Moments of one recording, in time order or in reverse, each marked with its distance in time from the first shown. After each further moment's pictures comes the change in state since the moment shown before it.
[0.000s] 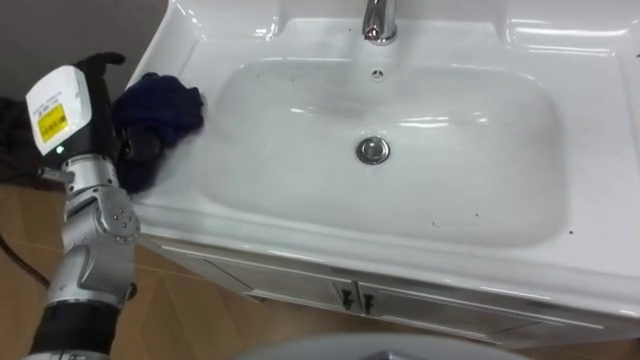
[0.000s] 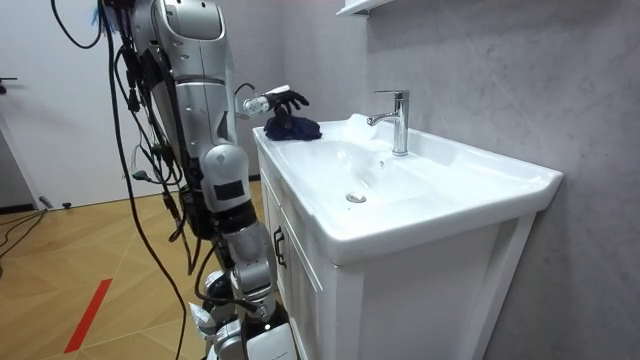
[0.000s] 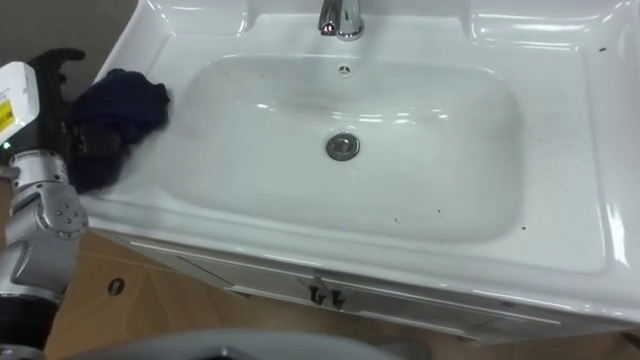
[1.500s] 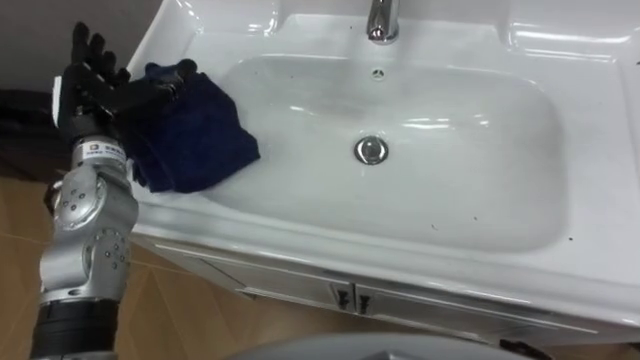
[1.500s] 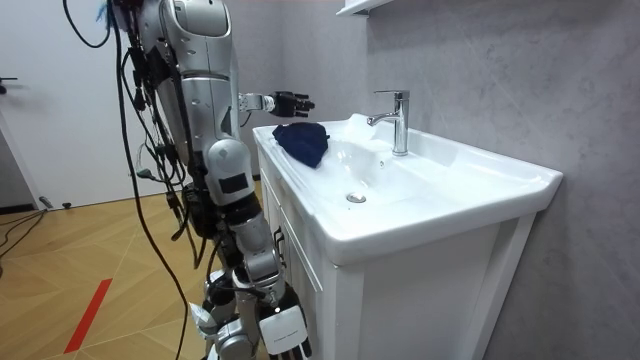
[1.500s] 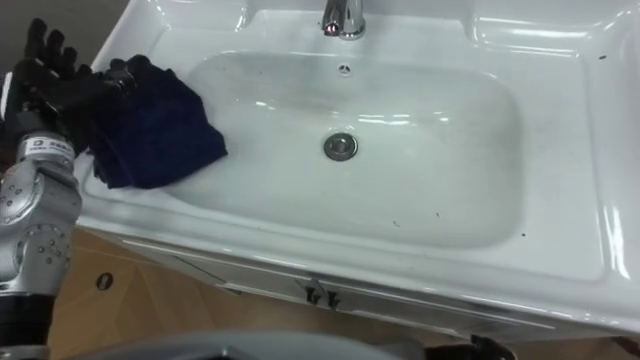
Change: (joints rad) left arm 0.002 -0.050 0.112 -0.158 -1.304 -0.059 -0.220; right arm 0.020 0.042 0.010 -0.103 0.150 -0.022 0.065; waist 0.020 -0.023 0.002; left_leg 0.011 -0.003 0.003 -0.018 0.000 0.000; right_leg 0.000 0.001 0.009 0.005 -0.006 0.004
